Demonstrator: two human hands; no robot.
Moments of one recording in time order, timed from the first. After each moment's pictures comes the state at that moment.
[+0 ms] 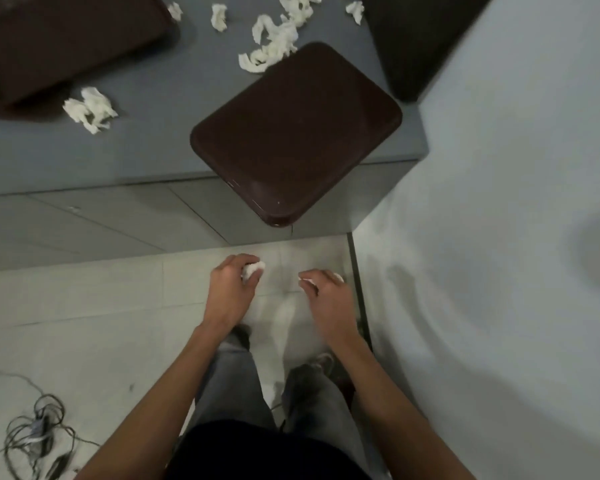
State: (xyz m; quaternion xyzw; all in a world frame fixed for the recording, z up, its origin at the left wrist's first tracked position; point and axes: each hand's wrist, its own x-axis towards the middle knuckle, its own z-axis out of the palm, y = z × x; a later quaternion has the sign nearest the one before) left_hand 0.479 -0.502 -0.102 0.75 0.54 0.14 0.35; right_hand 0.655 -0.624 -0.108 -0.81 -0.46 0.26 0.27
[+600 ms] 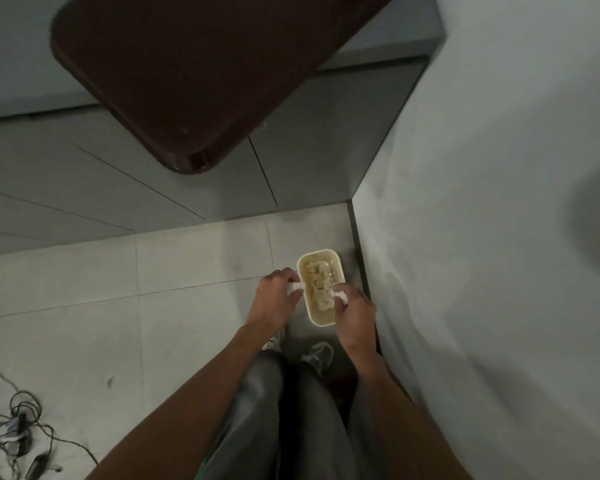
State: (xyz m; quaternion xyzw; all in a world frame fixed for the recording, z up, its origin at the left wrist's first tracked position) left_hand 0.599 -0.603 -0.319 0.76 0.51 -0.02 0.40; right_hand 0.735 -0.736 -0.365 -0.87 -0.30 0.31 0.25
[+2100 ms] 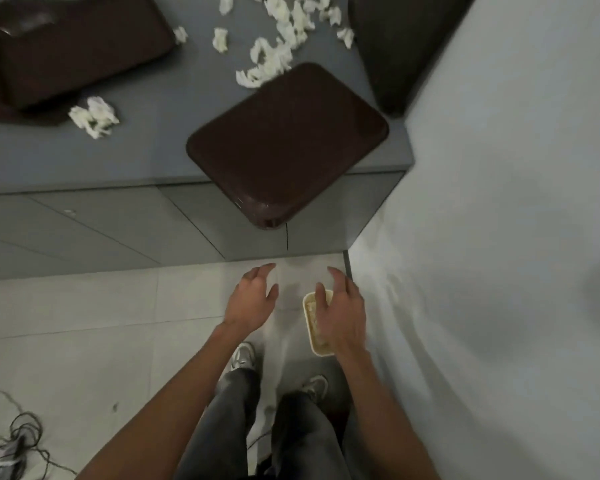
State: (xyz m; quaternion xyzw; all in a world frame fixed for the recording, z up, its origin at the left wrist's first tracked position) left_hand 0.523 -0.541 -0.148 0.79 0.51 0.00 0.33; right_hand 0.684 -0.662 -0.133 -0.86 -0.40 0.19 0.24
